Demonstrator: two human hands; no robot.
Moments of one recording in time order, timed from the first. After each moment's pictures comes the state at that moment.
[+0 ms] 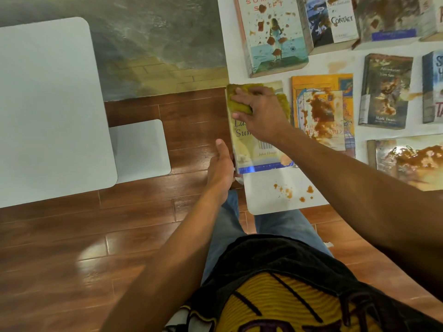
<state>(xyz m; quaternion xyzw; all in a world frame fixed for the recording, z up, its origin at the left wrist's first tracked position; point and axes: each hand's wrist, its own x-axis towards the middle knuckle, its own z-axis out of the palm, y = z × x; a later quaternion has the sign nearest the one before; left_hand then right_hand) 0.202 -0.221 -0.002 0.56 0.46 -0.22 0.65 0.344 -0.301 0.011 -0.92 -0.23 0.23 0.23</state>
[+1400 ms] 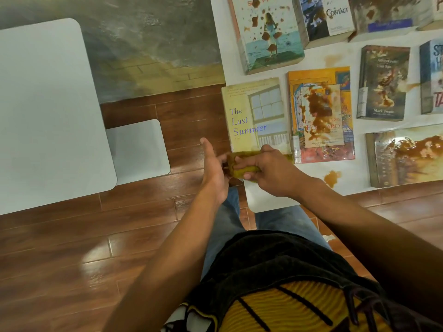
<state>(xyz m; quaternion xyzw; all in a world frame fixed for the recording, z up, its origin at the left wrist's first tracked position) 0.193 -0.210 -0.016 0.38 0.46 -0.21 0.78 0.249 -0.353 0.029 -0.85 -0.27 0.39 0.25</state>
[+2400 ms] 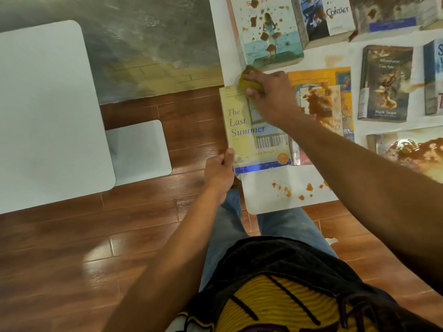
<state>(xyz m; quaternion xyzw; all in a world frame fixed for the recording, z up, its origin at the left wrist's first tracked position) 0.197 -0.223 -0.021 0.63 0.43 -0.21 0.61 0.372 -0.317 0.016 -0.93 -0.13 0.21 0.28</state>
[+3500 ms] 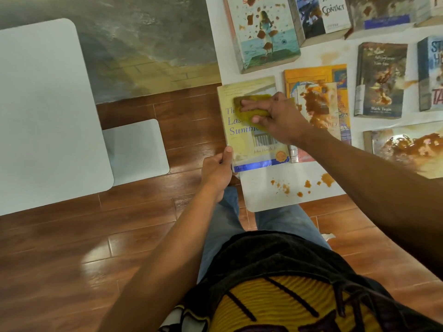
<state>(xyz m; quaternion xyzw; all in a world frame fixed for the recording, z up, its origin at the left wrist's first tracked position) 0.195 -0.219 -0.026 0.60 0.44 -0.22 0.63 0.347 -0.358 0.007 -0.88 -0.27 0.28 0.27</state>
